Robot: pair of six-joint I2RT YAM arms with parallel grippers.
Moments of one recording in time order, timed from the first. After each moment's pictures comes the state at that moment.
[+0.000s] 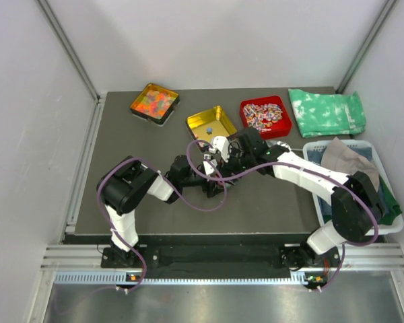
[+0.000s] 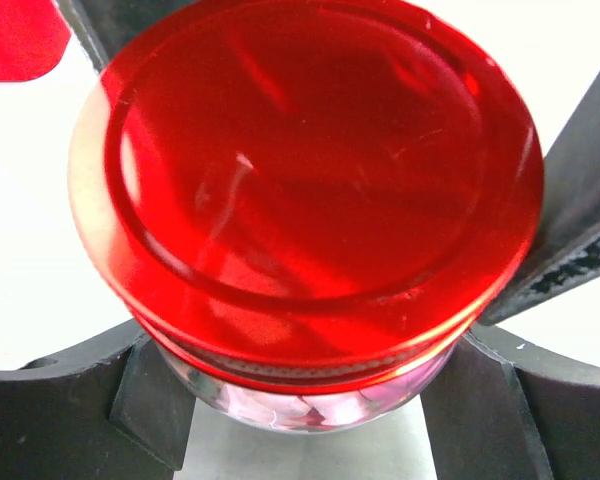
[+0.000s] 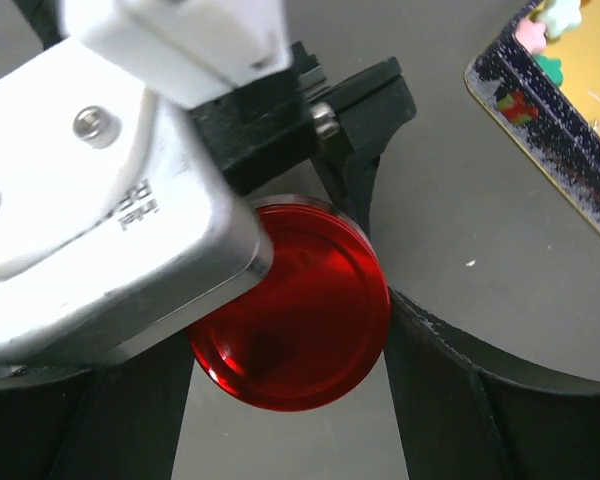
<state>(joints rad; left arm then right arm) -0.63 1.89 0.60 0.98 0.69 0.23 0.68 1.52 1.05 -0.35 -0.41 -0.48</state>
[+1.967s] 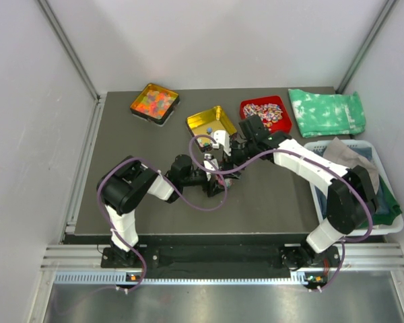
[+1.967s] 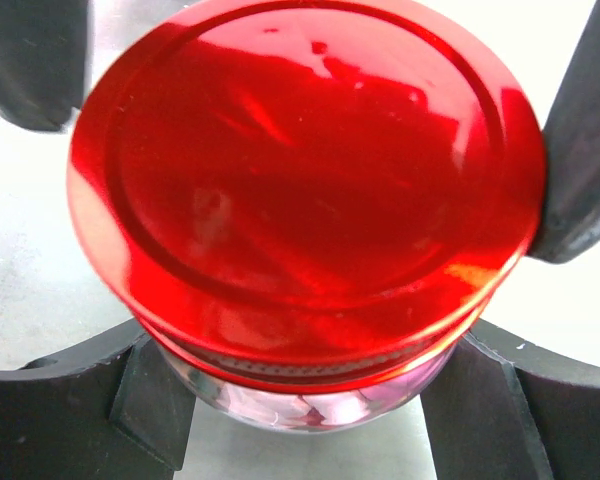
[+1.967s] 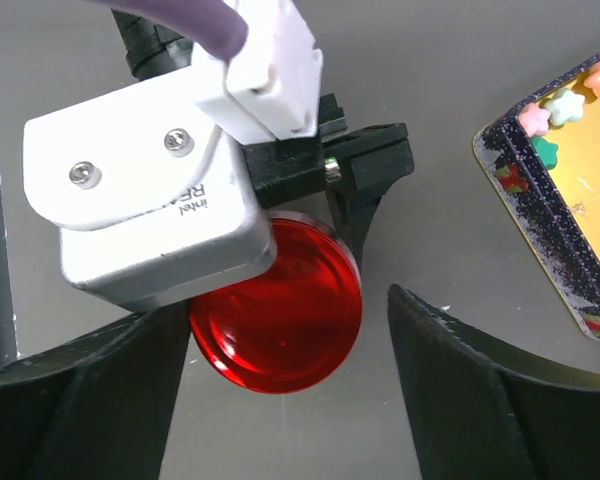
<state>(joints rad) -0.63 1.89 0.61 0.96 0.69 0.24 0.60 1.59 1.22 -0.54 -0.61 -0.70</state>
